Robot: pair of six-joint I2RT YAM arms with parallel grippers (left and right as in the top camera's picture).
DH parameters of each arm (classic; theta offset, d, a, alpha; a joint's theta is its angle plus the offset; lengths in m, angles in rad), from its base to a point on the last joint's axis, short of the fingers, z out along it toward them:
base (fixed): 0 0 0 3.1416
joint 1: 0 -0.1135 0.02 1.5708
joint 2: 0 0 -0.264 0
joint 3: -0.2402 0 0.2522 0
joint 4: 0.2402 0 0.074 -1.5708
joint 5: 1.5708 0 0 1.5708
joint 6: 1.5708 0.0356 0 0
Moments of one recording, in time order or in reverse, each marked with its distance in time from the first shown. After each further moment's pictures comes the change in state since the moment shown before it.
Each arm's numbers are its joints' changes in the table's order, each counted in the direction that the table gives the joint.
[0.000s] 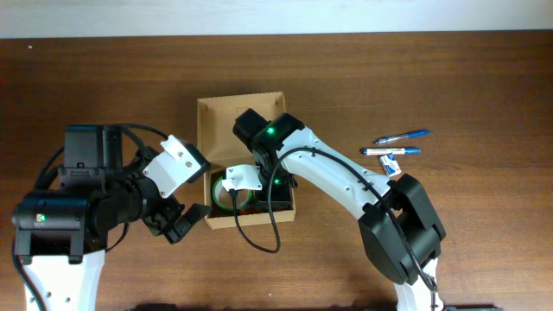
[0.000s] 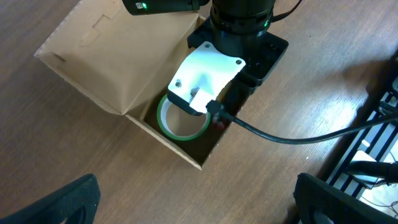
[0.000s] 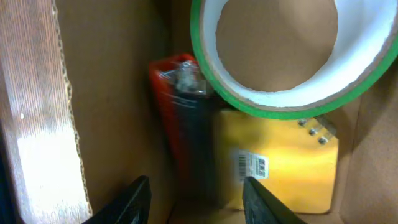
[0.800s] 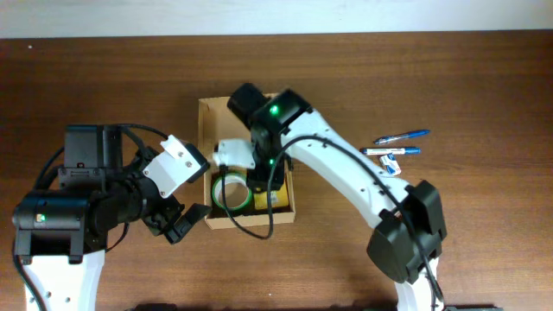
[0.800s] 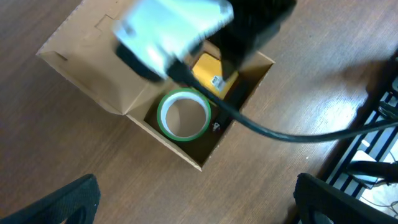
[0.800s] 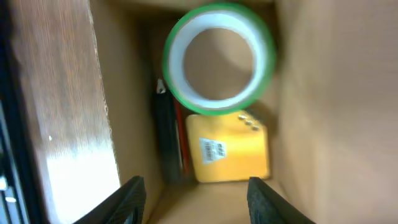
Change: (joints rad) left arm 0.000 0.000 0.000 0.000 0.000 0.000; right arm 0.026 0.000 -0.305 0.177 0.000 0.119
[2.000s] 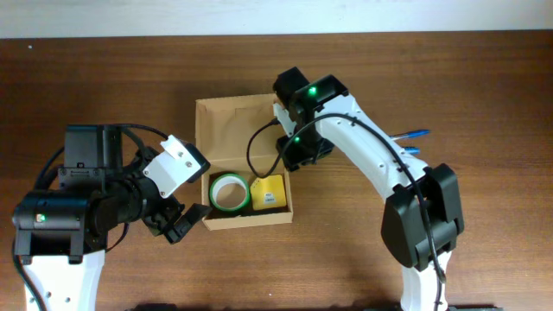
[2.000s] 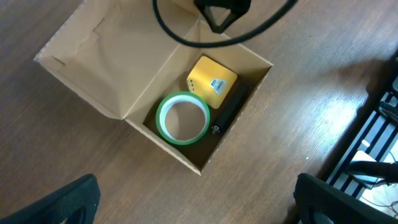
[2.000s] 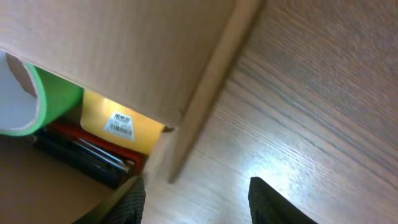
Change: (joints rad) left arm 0.000 0.000 0.000 0.000 0.000 0.000; right arm 0.168 -0.003 0.174 -0.090 0.129 0.808
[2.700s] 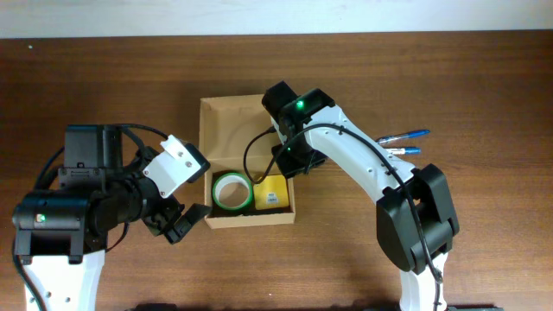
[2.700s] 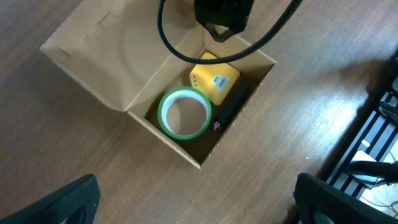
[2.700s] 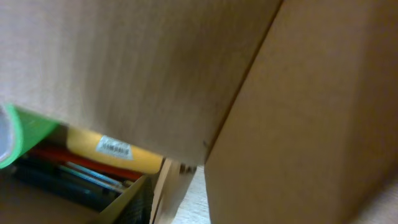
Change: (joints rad) left arm 0.000 0.000 0.000 0.000 0.000 0.000; right arm -0.038 0.000 0.087 -0.063 0.099 0.142
